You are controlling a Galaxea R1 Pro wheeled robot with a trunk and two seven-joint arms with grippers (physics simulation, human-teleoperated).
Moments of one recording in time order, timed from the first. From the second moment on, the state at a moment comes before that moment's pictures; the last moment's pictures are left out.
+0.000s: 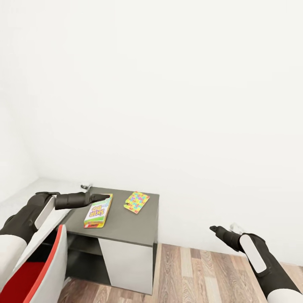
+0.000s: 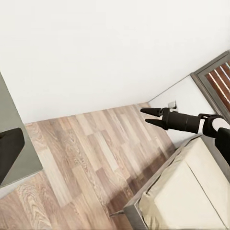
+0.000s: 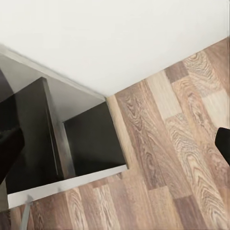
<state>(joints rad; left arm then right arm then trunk) -0.80 0.39 -0.14 -0.85 0.40 0.84 -1.18 -0.46 -0.19 -0.12 -0.95 -0.74 0.65 -0.19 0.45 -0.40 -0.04</state>
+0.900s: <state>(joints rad) -0.80 0.40 -0.14 -0.85 0.40 0.84 -1.19 -0.46 -0.19 -0.12 -0.95 -0.74 0.64 -0.19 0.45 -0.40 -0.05</state>
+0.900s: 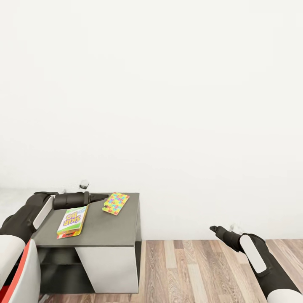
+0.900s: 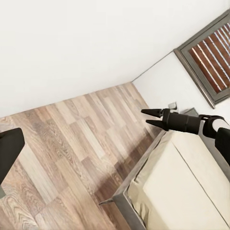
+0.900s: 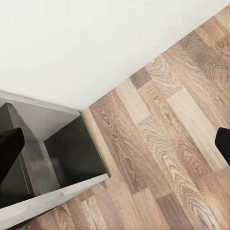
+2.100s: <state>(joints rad) -0.80 0.40 -0.14 -0.85 0.40 0.84 -1.05 -0.46 -0.19 -0.12 -0.95 -0.75 0.65 -0.01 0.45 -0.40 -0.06</state>
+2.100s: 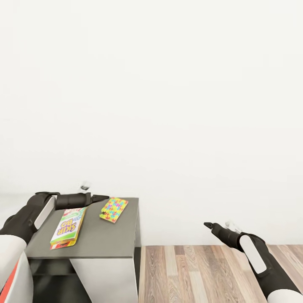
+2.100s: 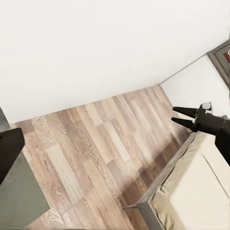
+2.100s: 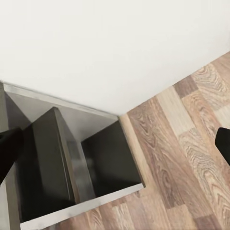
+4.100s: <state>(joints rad) -0.80 0.27 -0.15 -0.84 0.40 0.84 -0.40 -0.46 -0.19 -0.11 -0.95 -0.76 0.66 0.09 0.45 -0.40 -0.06</state>
